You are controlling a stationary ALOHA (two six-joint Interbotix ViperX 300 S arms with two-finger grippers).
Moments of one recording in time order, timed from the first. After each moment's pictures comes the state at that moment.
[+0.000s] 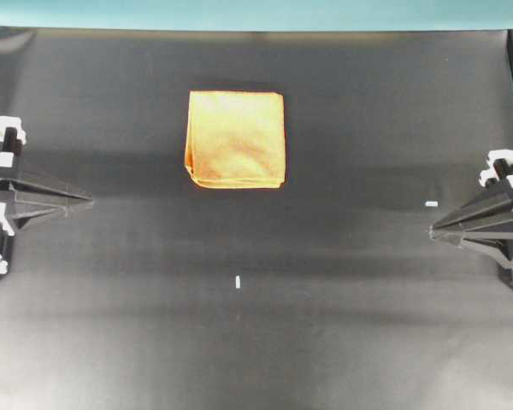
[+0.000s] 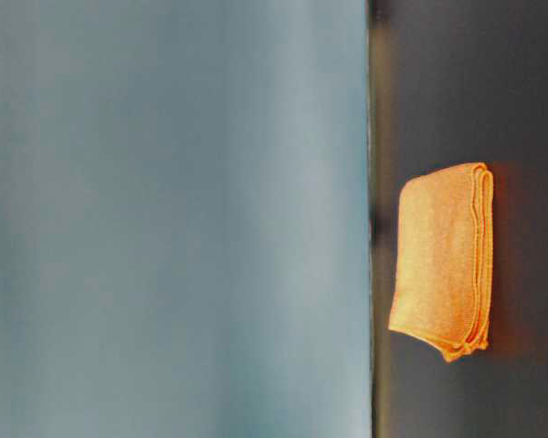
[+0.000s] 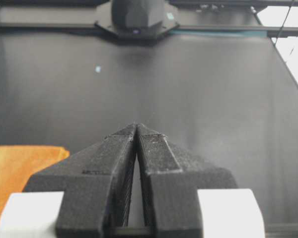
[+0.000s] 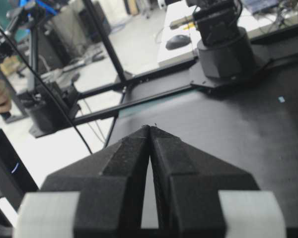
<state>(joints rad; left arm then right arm) 0.00 -0.96 1.17 0.00 -0.30 0.00 0.18 -0.97 1.18 0.00 -0.29 0.40</state>
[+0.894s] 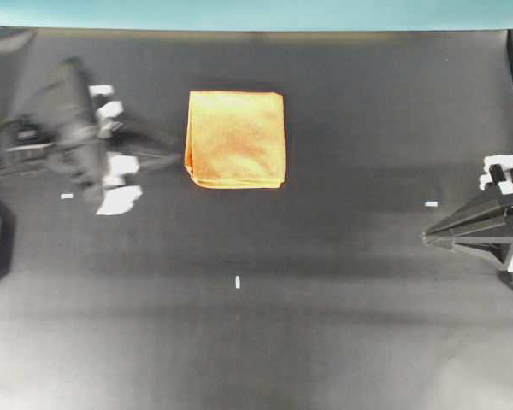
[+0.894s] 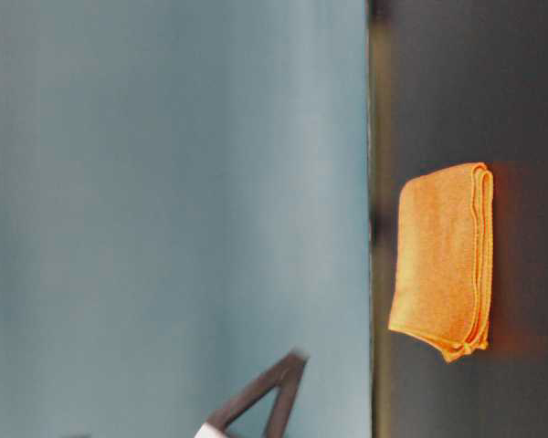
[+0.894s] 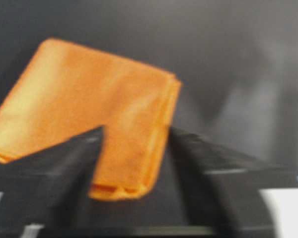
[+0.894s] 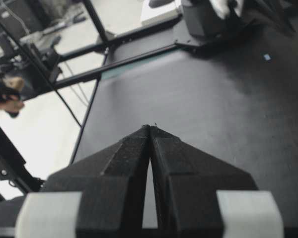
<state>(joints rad) 0.32 -0.25 0.97 0.04 -0.45 -0.09 0.18 -0.97 1.19 0.00 -0.16 0.40</state>
